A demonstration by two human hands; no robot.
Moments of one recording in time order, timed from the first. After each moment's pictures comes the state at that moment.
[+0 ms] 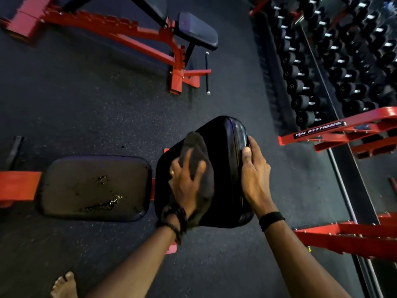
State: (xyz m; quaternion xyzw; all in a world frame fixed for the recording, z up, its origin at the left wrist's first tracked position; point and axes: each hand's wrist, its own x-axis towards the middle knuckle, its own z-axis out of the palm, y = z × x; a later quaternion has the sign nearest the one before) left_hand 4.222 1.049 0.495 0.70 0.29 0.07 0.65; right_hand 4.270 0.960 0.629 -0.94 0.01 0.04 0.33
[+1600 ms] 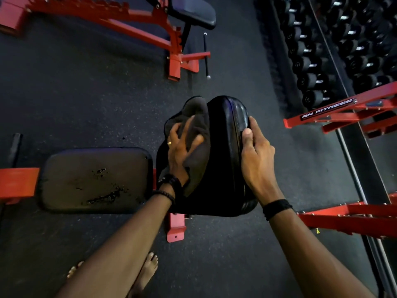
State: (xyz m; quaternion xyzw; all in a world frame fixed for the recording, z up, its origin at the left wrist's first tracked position) left_hand 4.267 1.072 0.459 0.71 0.21 0.13 0.66; right_hand 4.270 0.958 0.628 -0.94 -0.02 0.03 0.33
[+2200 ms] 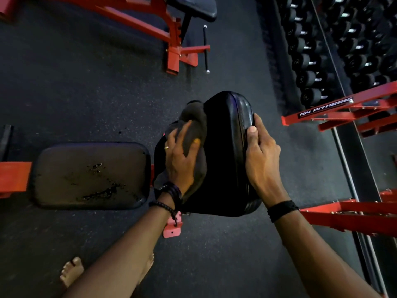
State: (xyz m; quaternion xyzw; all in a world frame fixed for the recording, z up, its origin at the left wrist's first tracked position) left_hand 4.249 1.060 0.453 0.68 0.22 0.18 0.67; right_hand 4.270 0.961 0.629 -0.95 -0.01 0.03 0.30
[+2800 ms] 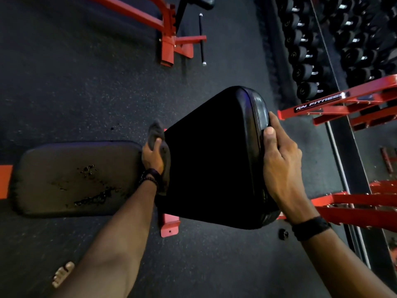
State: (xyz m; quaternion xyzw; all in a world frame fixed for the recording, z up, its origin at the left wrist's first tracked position) left_hand 4.288 1.100 0.298 0.46 0.44 0.01 0.77; right_hand 4.270 0.960 0.623 -0.96 -0.04 0.01 0.27
